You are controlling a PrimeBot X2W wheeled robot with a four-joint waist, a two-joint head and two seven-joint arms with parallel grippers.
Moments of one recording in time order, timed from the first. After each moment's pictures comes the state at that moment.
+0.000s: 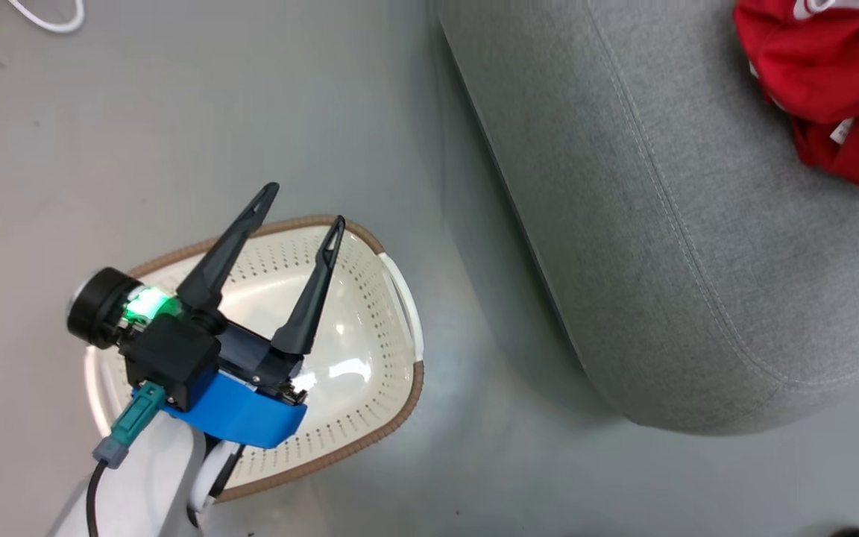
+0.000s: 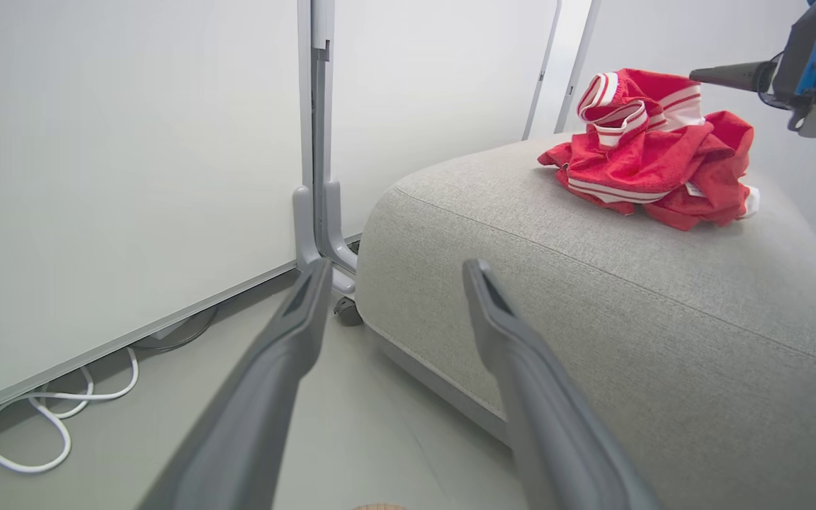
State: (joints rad) left arm -0.37 0.37 -0.45 0.02 -0.27 -0.13 -0.26; right arm -0.98 -0.21 -0.53 0.75 0.03 0.13 -0.10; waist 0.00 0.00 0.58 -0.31
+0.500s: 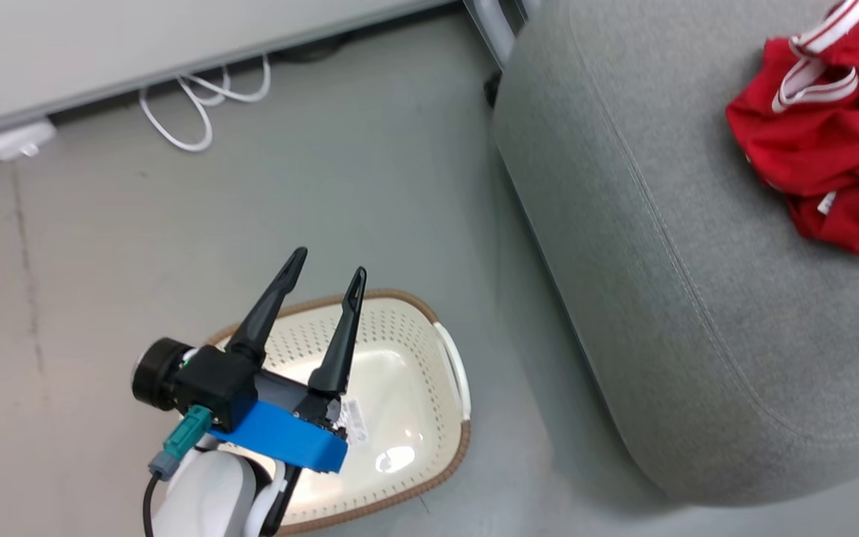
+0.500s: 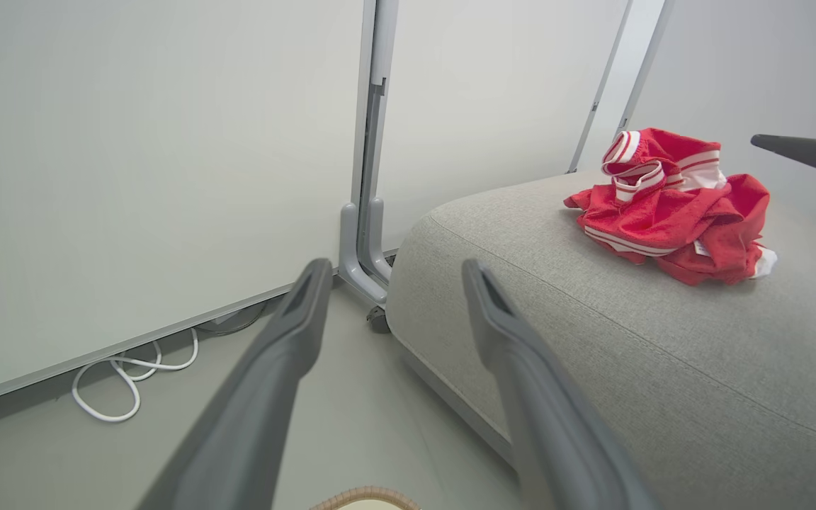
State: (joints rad) left arm -0.28 0.21 -0.41 0.16 -0.31 -0.13 -0.26; right arm -0.75 -0.27 -0.39 0.74 0.08 0.13 -0.12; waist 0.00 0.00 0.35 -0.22
